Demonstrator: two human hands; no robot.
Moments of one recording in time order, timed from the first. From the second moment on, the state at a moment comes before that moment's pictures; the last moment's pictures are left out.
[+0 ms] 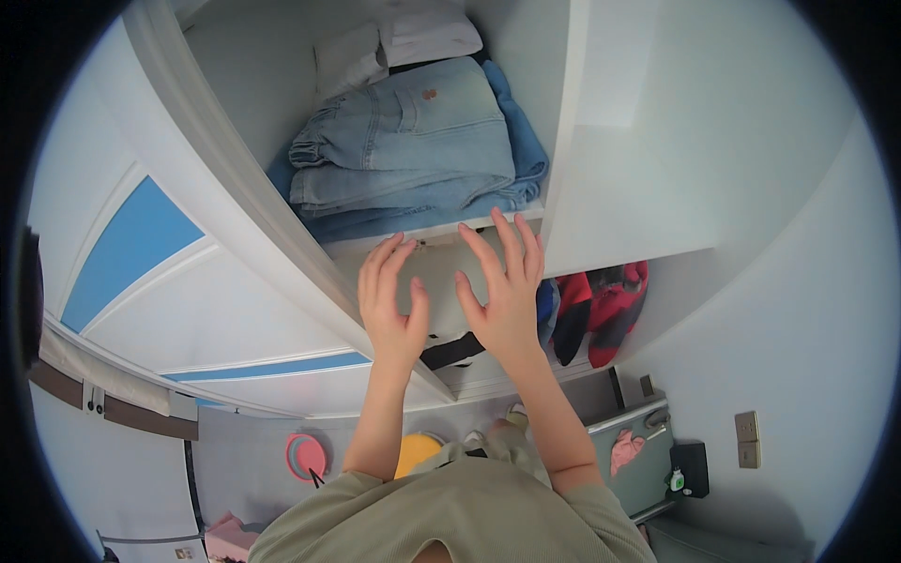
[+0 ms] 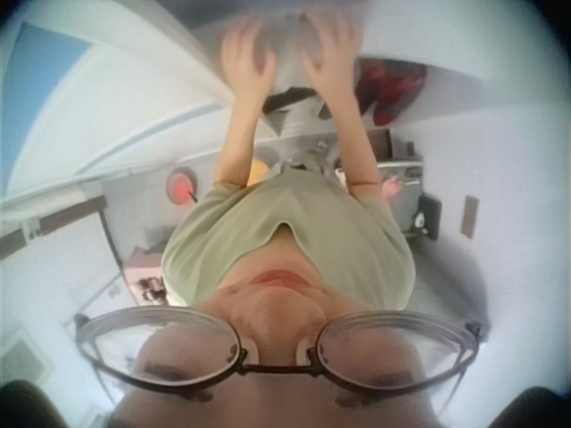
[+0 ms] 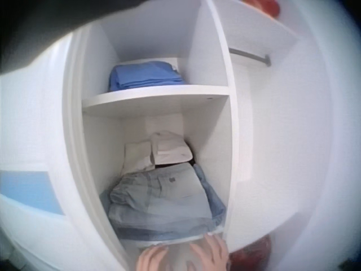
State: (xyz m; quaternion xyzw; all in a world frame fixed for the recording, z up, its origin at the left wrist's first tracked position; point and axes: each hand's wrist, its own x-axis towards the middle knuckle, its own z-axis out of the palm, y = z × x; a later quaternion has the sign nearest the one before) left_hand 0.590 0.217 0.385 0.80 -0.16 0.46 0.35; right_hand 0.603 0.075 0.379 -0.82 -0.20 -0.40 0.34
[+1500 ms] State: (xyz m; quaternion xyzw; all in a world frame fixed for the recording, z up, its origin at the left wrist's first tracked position) left_hand 0.405 0.007 0.353 0.76 -0.40 0.22 0.46; right_hand 0.316 -0.105 0.346 -0.88 0.12 -0.40 0.23
